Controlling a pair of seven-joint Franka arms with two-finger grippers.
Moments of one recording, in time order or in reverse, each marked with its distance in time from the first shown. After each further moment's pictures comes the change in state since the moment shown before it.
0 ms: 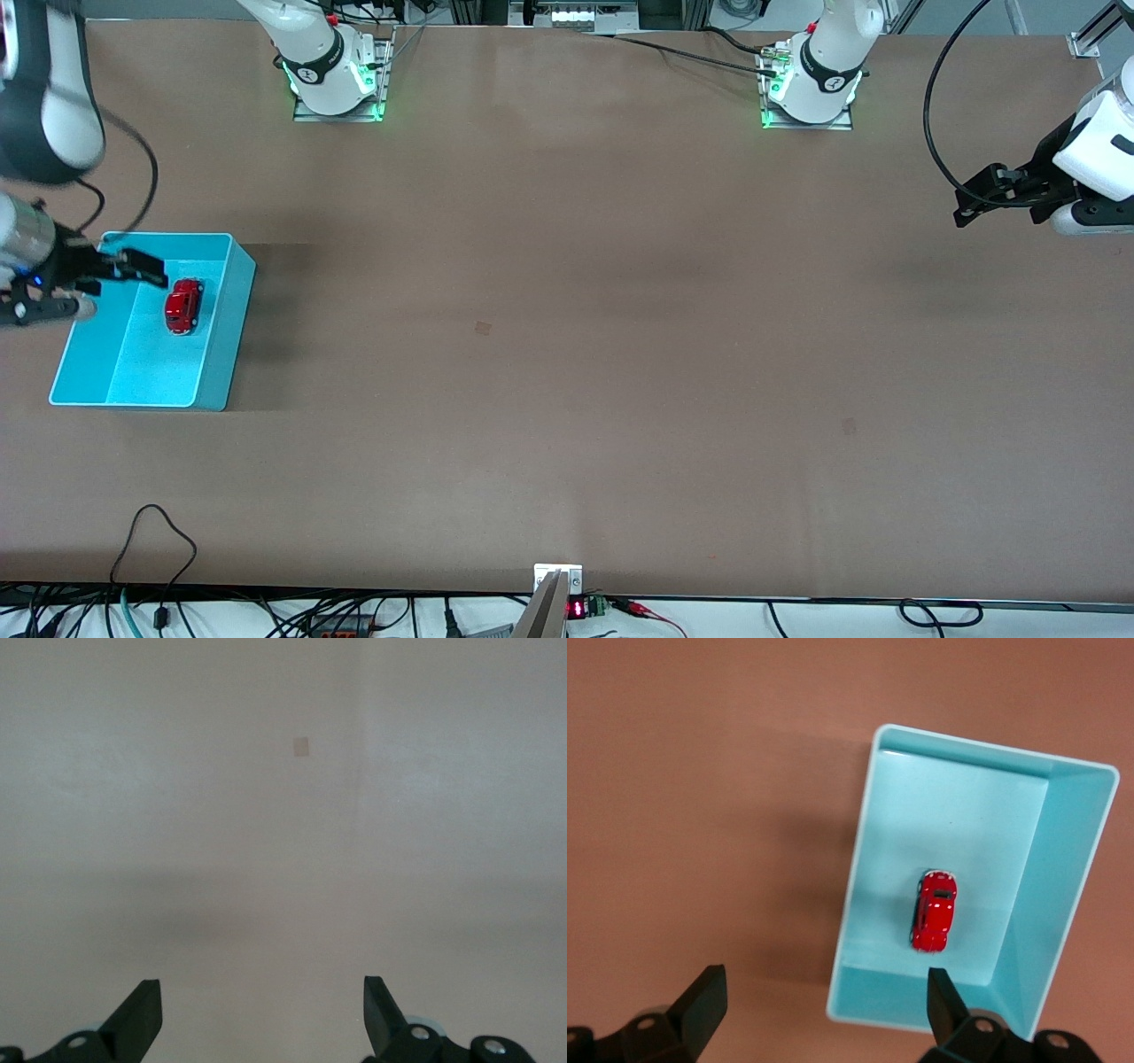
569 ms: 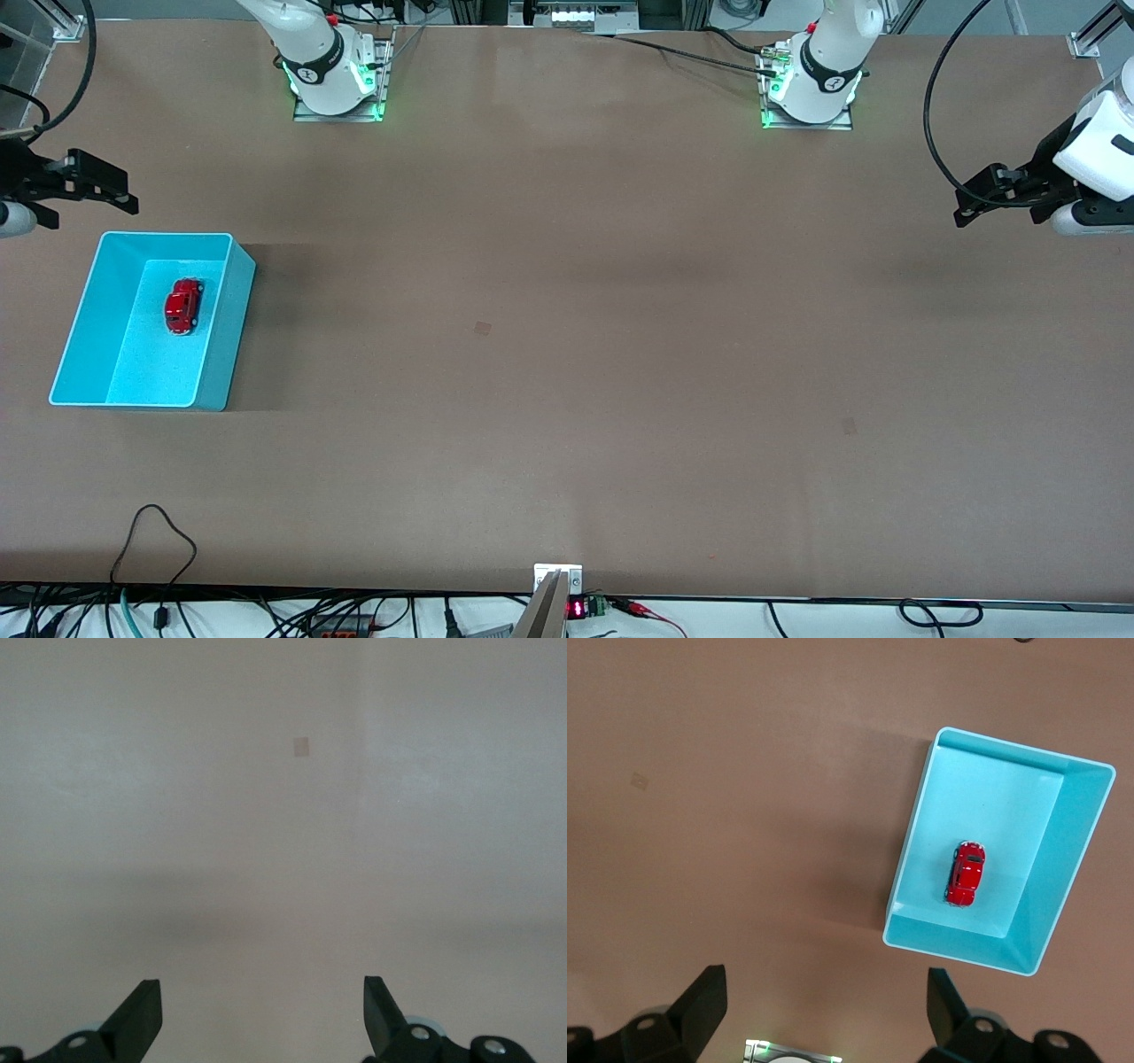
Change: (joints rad) left arm 0.000 0.000 0.000 0.000 0.000 0.000 0.000; right arm 0.059 -0.019 -0.008 0.245 0.052 -0.297 0.014
